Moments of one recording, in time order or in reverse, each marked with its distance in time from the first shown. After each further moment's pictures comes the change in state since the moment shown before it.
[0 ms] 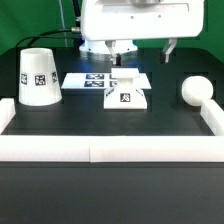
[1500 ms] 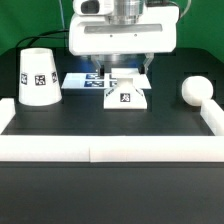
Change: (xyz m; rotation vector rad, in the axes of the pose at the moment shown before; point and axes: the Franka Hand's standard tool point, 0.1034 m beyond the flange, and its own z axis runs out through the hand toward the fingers) arm -0.057 0.015 0.040 0.009 -0.006 0.030
